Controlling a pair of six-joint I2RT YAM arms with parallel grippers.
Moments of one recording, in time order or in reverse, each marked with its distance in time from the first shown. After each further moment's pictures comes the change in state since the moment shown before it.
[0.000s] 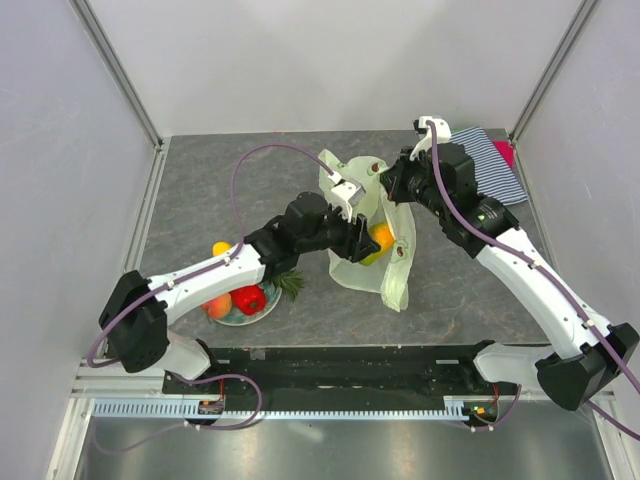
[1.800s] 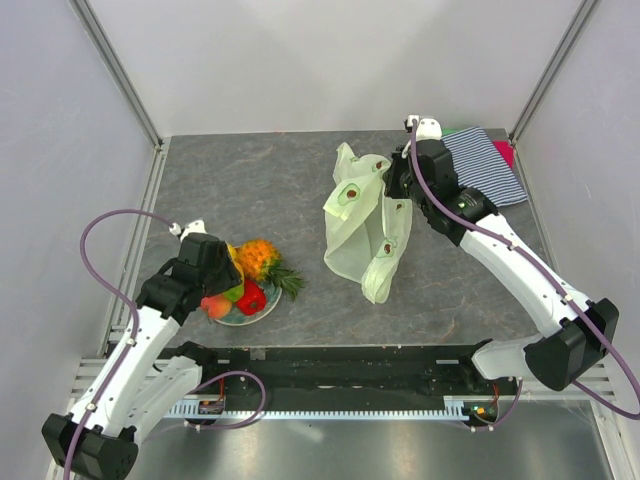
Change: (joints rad) left arm 0.522 -0.689 -0.338 -0.879 -0.496 -0.309; right arm 0.000 0.111 0.020 -0.011 0.163 -0.022
